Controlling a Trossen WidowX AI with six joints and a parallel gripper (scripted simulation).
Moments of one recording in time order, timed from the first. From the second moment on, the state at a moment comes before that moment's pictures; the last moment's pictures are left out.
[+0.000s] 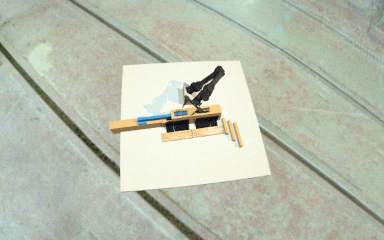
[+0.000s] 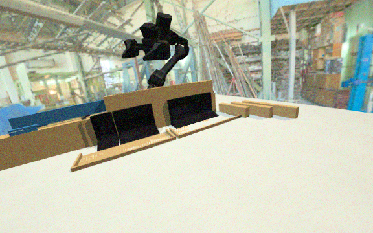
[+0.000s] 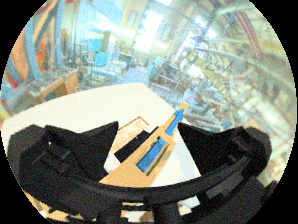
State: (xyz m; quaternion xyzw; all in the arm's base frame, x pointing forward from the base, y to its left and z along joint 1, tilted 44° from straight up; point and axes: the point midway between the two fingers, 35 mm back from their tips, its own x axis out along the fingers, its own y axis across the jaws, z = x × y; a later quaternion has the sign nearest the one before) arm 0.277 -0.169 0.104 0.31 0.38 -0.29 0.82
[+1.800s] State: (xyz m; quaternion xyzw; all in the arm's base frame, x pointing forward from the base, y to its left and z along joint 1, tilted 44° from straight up) arm 0.289 -0.200 0.014 -0.14 0.38 0.40 0.82
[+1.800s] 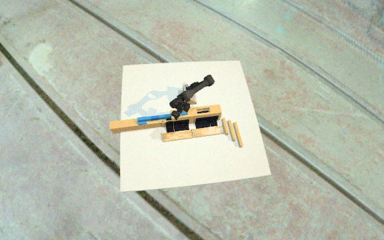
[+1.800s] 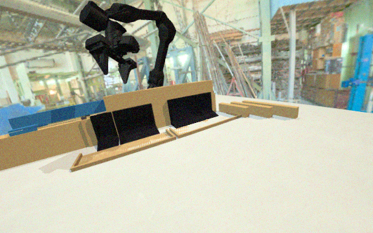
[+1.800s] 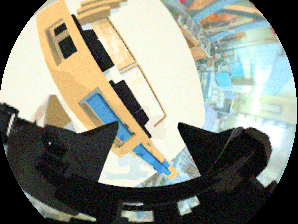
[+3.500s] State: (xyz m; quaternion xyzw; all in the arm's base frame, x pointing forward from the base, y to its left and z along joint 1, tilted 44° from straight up) arm 0.257 -0.253 -0.151 -0.39 0.31 0.54 0.68
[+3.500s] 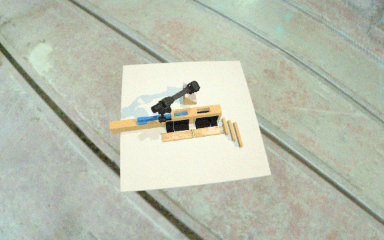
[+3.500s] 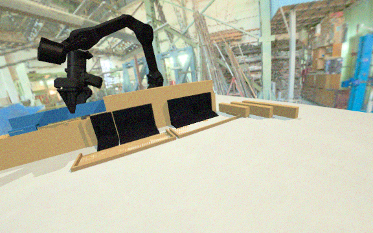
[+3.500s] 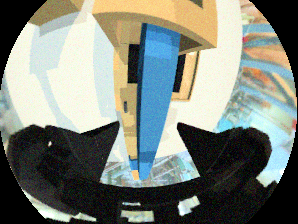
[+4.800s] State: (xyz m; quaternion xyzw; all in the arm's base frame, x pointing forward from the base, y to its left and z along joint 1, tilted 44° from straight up) arm 0.254 -0.219 -0.119 -0.39 0.31 0.54 0.68
